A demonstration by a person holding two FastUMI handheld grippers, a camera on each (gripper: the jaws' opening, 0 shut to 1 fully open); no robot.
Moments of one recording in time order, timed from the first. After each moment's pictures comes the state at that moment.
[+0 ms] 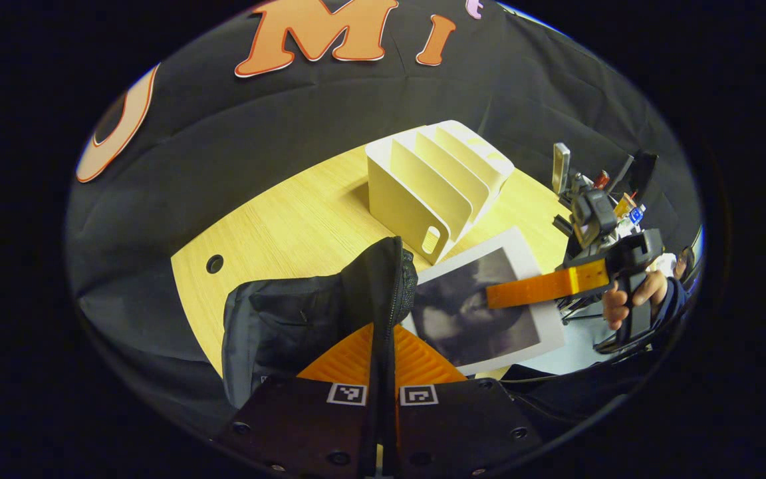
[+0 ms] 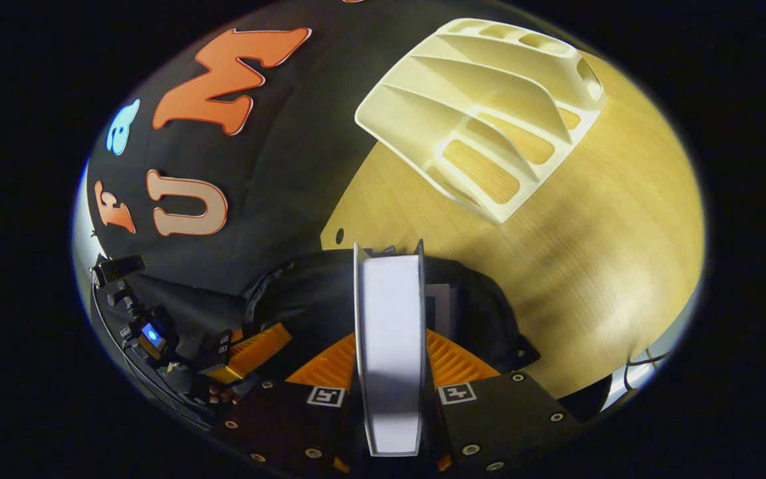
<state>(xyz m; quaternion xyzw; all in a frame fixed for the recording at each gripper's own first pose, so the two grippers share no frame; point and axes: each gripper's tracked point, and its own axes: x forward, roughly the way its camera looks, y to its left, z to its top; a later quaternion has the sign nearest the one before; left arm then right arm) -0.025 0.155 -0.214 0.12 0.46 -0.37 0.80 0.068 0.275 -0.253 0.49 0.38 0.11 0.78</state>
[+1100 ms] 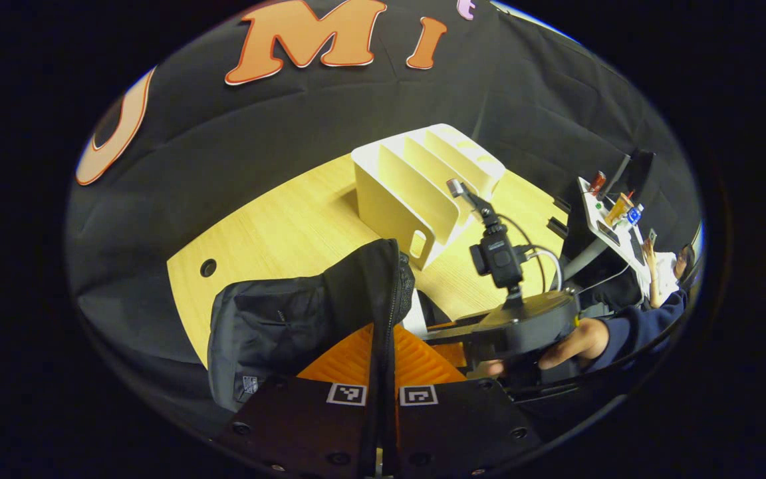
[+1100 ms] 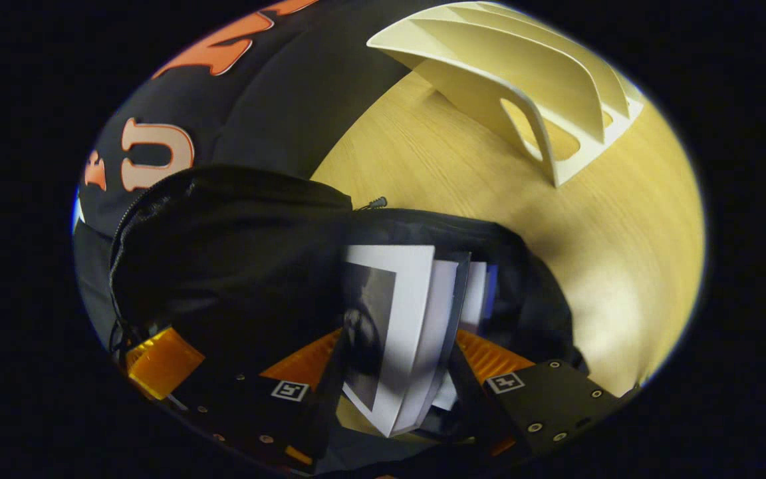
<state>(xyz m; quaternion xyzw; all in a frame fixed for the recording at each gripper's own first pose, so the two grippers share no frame) -0.038 0.137 -0.214 0.12 0.45 -0.37 0.81 0.105 0.339 -0.327 0.37 0.44 0.11 0.81</state>
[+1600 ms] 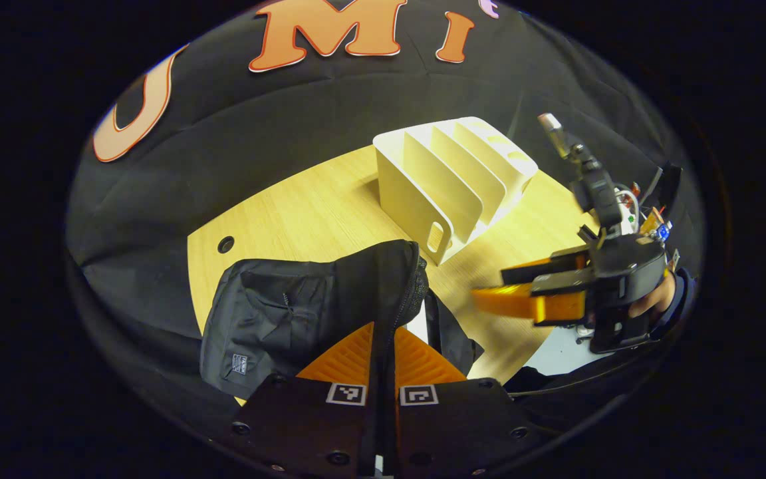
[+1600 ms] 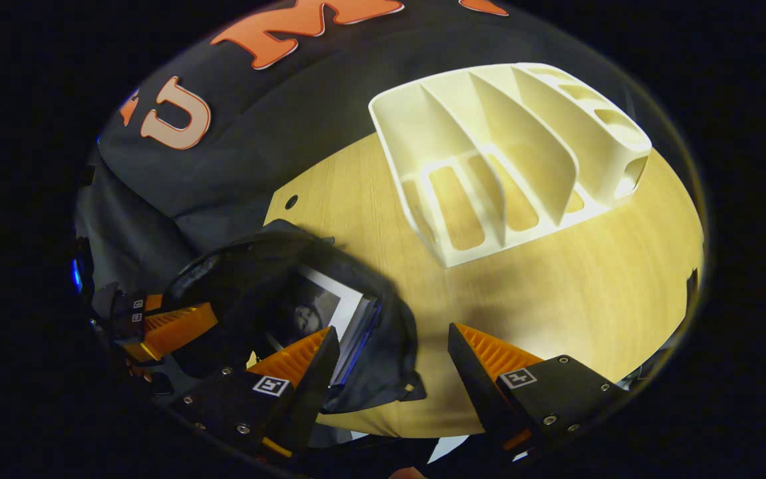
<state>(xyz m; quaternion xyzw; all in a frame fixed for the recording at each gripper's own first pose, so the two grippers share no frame) -0.053 0.122 -0.233 0.13 0.47 -0.28 0.83 0.077 0.175 -0.287 0.22 0.41 0.08 0.88</state>
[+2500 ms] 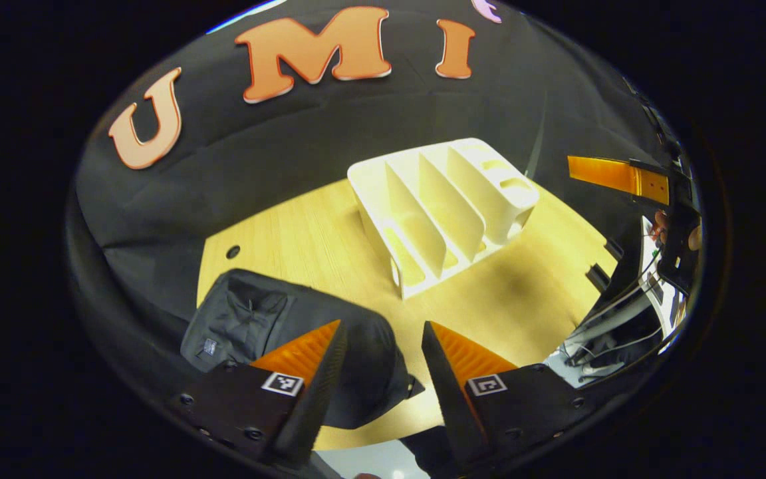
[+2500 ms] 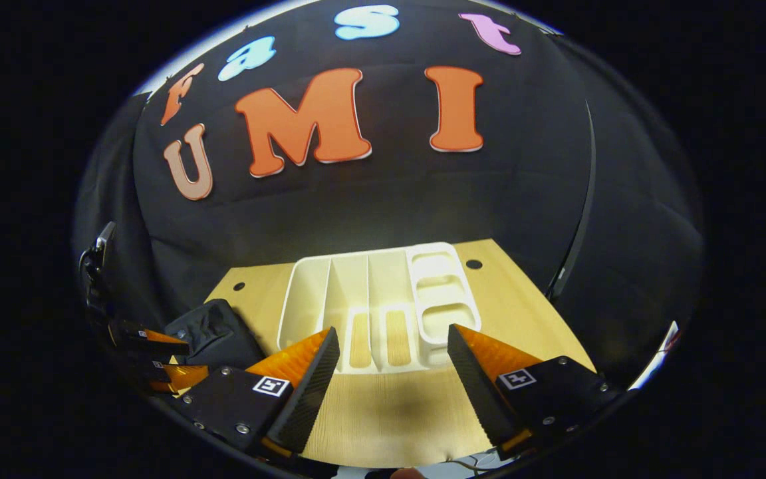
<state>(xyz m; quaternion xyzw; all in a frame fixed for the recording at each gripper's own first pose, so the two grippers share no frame) -0.080 -0.005 -0.180 0.11 0.40 -0.19 0.89 0.077 -0.065 -0.120 0.06 0.17 -0.01 0.98</state>
